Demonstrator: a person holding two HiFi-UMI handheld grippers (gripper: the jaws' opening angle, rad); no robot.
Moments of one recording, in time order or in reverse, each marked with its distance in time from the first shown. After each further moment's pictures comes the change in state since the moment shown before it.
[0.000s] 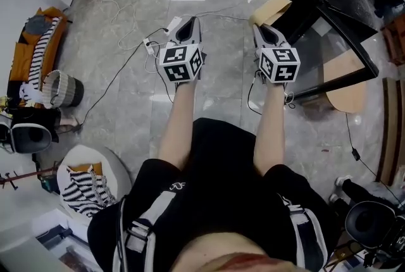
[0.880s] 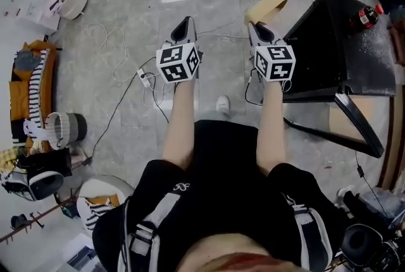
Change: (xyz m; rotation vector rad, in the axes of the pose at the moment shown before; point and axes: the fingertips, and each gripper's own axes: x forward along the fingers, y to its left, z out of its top) left arm 0.365 0.111 0.017 -0.005 0.082 0.004; right arm 0.312 -0.191 0.032 0.061 0.058 -0.044
